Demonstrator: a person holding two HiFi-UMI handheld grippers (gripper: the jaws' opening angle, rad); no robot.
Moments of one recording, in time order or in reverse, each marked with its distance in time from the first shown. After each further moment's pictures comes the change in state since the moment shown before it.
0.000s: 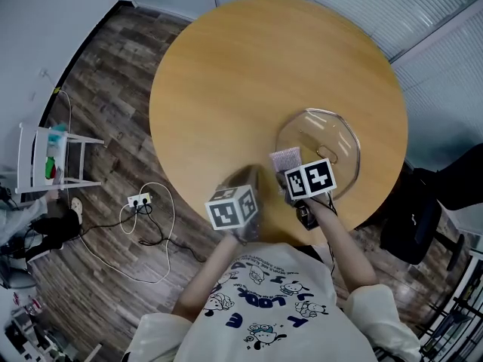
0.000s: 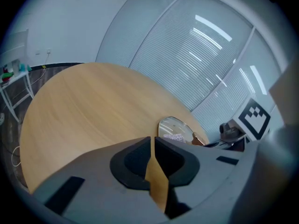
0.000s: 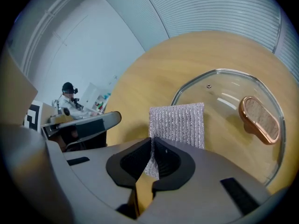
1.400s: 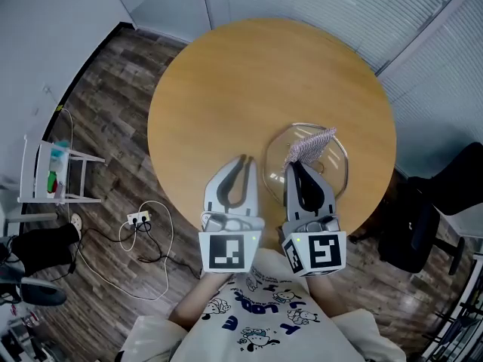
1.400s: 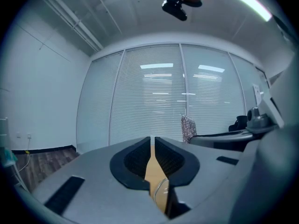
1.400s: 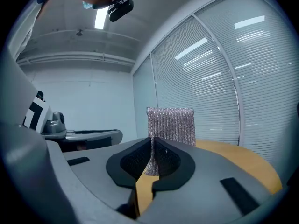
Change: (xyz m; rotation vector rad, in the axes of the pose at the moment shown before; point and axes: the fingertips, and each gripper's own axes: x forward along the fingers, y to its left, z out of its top) left arm -0.133 -0.146 0.142 0.576 -0.659 -0.045; right arm -0.234 0.082 0.089 -0.248 -1.151 -0.271
